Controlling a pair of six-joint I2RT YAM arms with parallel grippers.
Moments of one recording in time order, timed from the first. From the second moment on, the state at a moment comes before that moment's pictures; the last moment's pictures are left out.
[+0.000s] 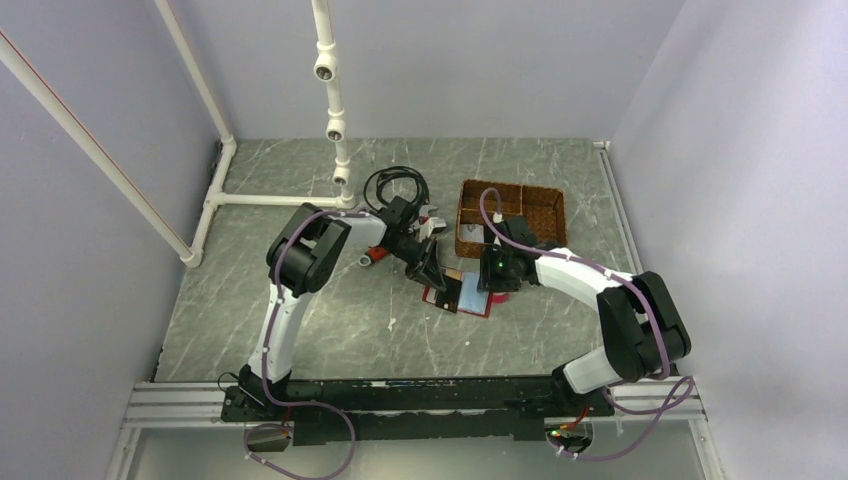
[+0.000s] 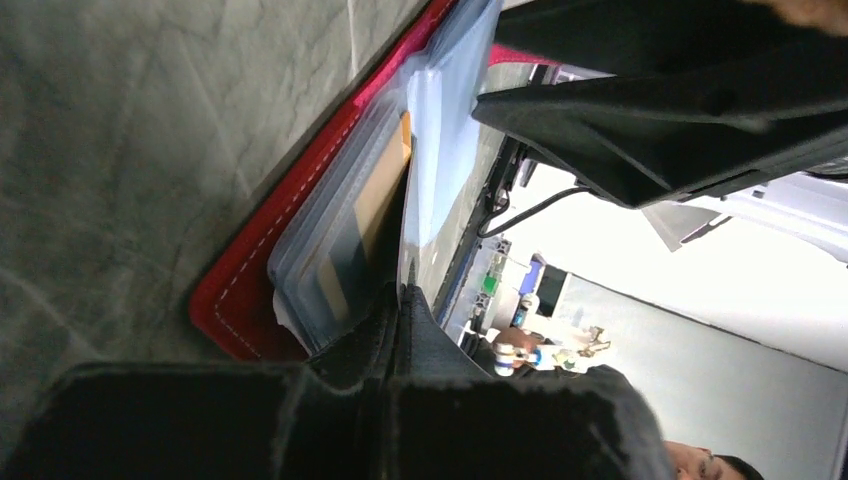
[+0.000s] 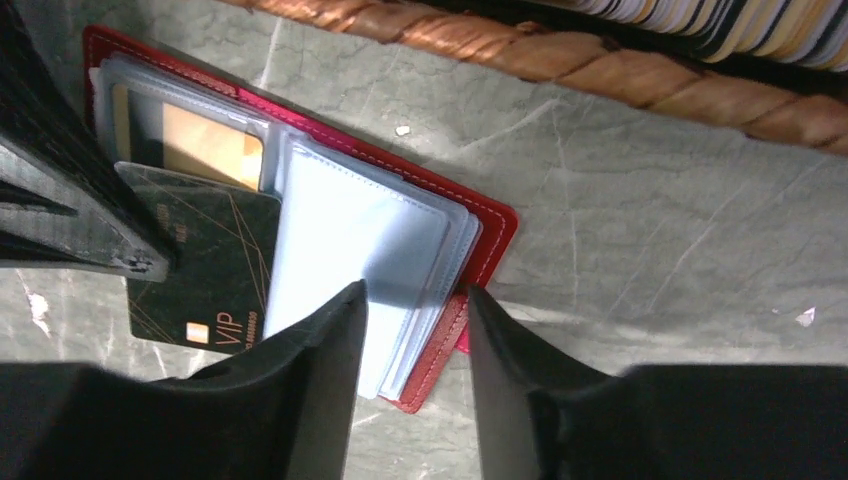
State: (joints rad) left arm -0.58 2.28 1.44 -0.32 1.13 -0.47; right arm 0.40 1.47 0.74 -0.36 -0.09 0.42
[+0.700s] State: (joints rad) left arm -0.57 1.84 1.13 0.13 1.24 -0.58; right arm 0.29 1.26 0.69 -0.06 -0.85 0.56
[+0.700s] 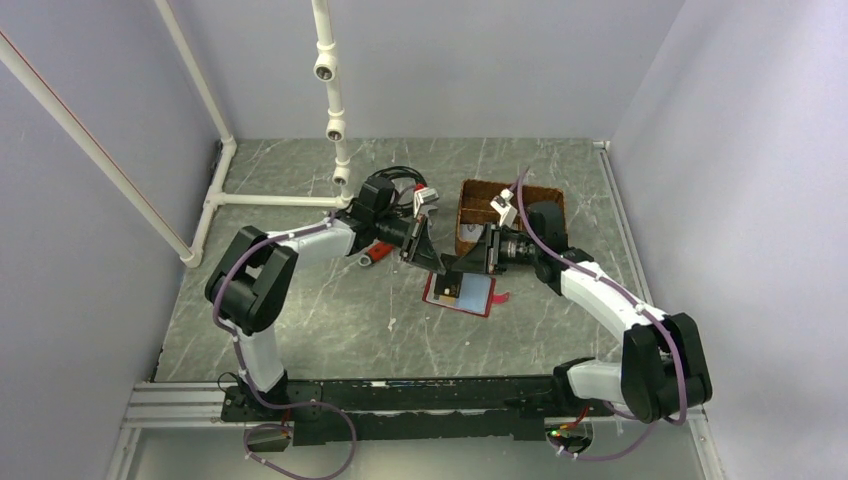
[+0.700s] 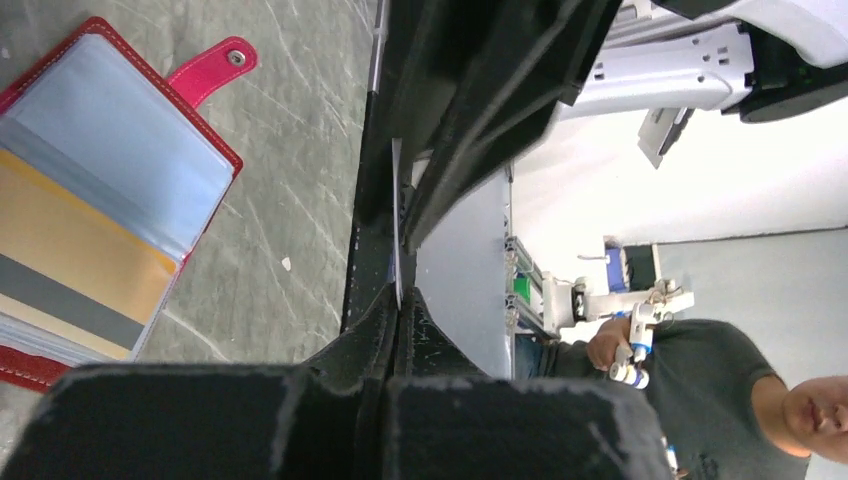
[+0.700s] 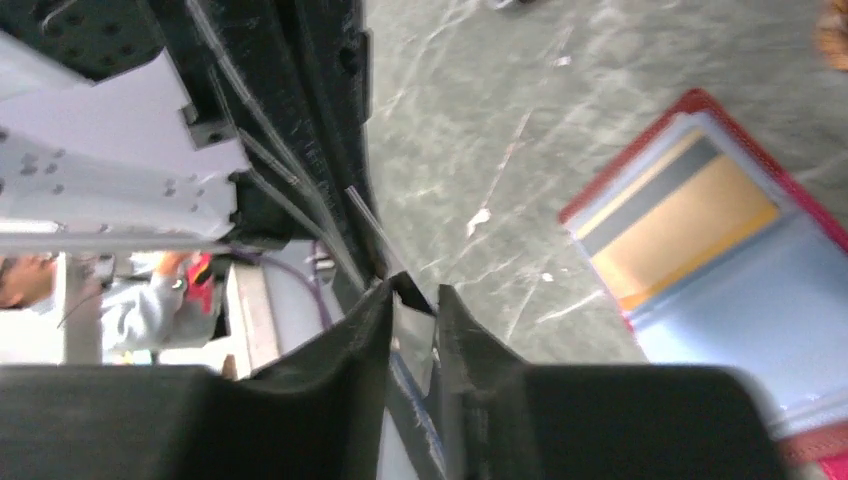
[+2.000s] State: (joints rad) left arm -0.53 1.86 1.12 0.12 1.01 -0.69; right arm 0.24 1.28 0.66 -0.24 -0.49 0.51
